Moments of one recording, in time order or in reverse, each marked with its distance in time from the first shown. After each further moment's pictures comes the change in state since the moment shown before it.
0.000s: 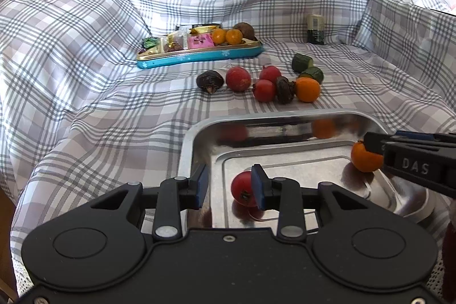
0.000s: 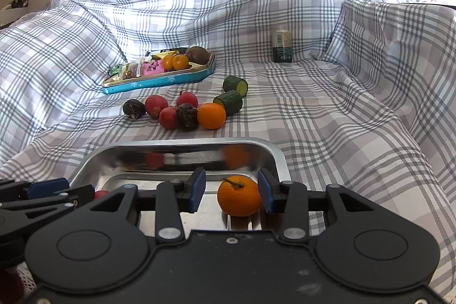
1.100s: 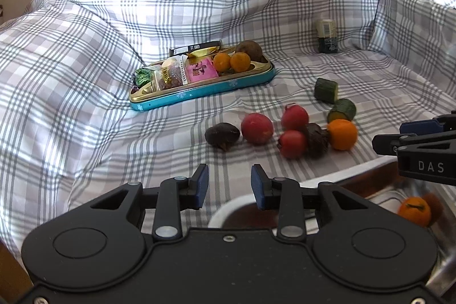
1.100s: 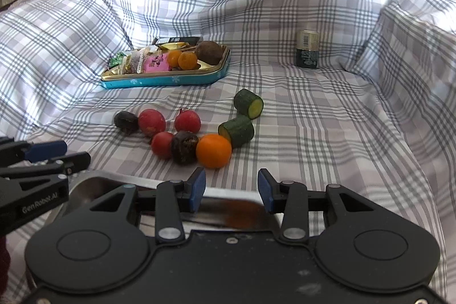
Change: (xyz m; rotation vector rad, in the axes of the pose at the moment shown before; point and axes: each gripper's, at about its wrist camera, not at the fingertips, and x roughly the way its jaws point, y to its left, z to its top) left arm 0.060 0.014 0.071 0.121 -0.008 0.045; right arm 0.069 0.004 0.070 -0.114 0.103 0.054
